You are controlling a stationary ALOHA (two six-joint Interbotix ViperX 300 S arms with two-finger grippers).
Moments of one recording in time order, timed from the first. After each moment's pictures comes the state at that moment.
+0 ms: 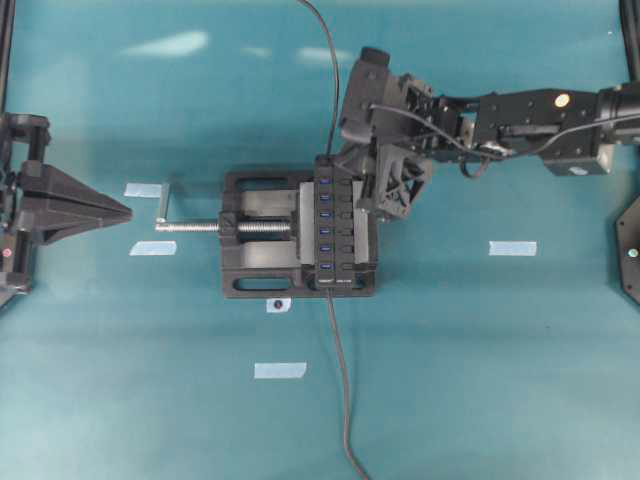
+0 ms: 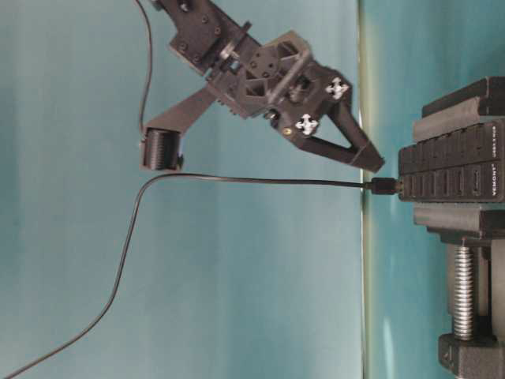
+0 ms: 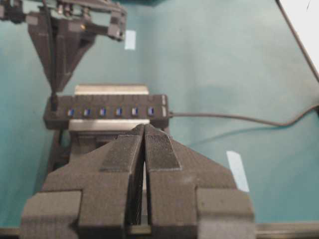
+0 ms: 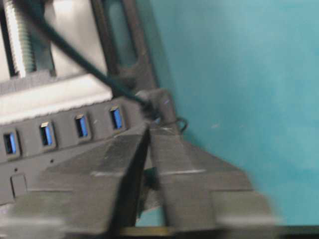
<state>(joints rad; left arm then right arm) -0.02 -0.98 1.13 0.01 0.09 -0.03 -0.22 0.06 0.59 -0.02 0.17 0.03</state>
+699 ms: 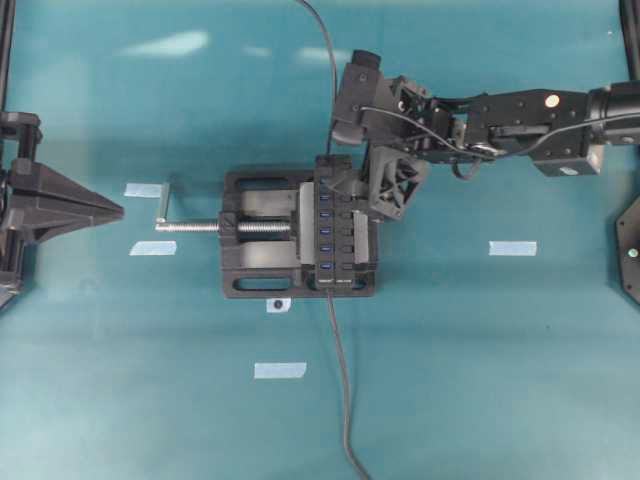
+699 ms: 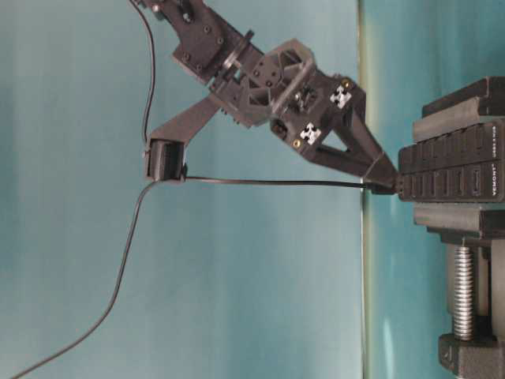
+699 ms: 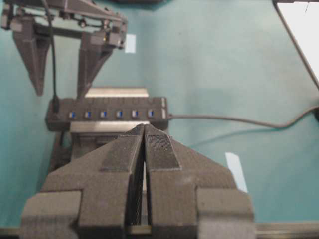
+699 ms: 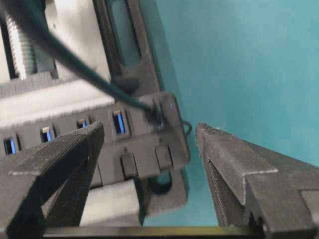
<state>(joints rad) -0.02 -1.00 1.13 0.01 0.10 -0.03 -0.22 0.09 0.56 -0.02 0.18 0.03</state>
